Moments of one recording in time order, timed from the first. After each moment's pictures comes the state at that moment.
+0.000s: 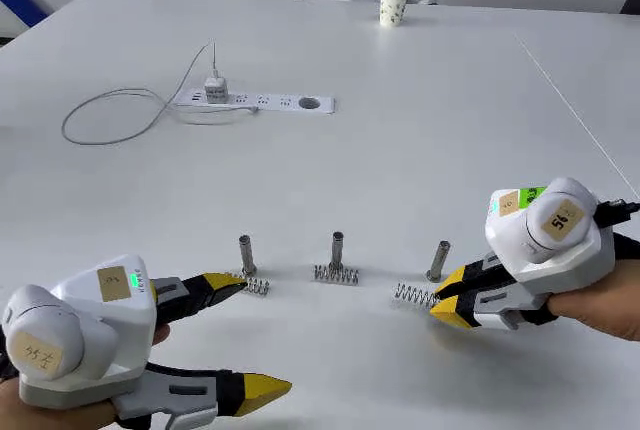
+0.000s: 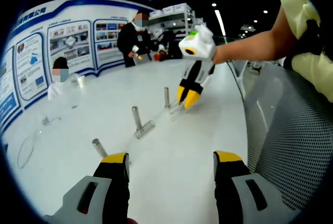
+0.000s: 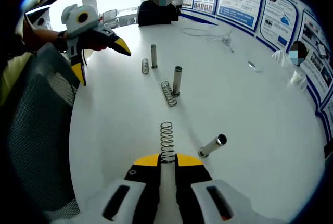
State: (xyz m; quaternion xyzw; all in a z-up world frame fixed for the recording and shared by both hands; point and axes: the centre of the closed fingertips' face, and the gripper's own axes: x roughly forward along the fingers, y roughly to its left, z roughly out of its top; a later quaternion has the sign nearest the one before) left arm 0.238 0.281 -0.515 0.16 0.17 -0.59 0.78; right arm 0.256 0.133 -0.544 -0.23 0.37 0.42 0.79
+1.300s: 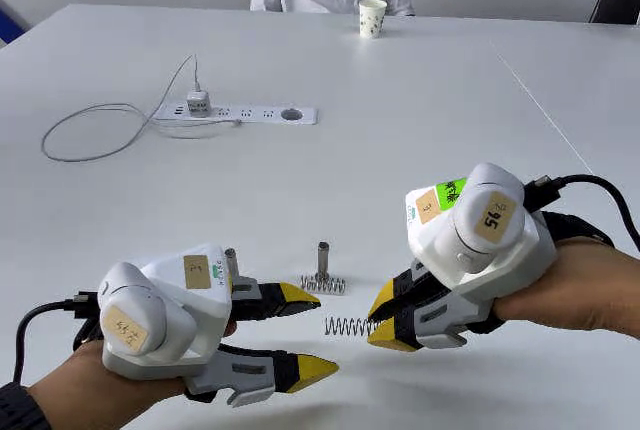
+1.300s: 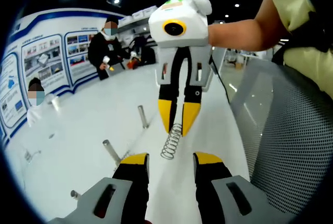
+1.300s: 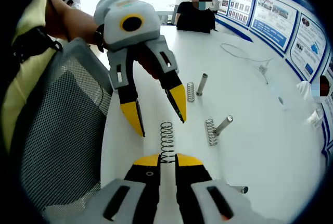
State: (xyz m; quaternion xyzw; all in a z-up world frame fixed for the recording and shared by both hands) left arm 0.228 0.223 -0.506 0.19 0.12 -0.66 0.71; right arm 0.223 0.206 -0.511 -0.28 0.35 0.52 0.73
